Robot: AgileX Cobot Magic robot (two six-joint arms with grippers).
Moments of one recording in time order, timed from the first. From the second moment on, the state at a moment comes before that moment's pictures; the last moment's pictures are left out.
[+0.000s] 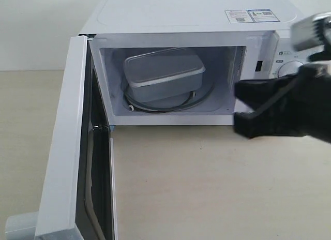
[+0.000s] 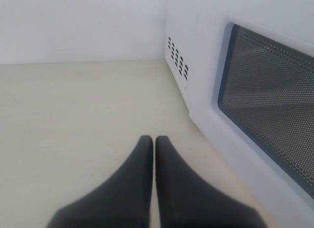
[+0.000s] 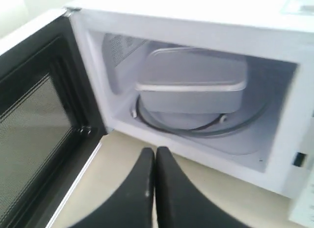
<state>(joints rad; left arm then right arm) -0.01 0.00 0.00 -0.09 0.29 0.05 0.56 0.97 -0.49 0.54 -0.13 -0.39</state>
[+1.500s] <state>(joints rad) -0.01 0.00 0.00 -0.09 0.29 0.05 0.04 0.01 0.00 0.34 0.33 -0.32</state>
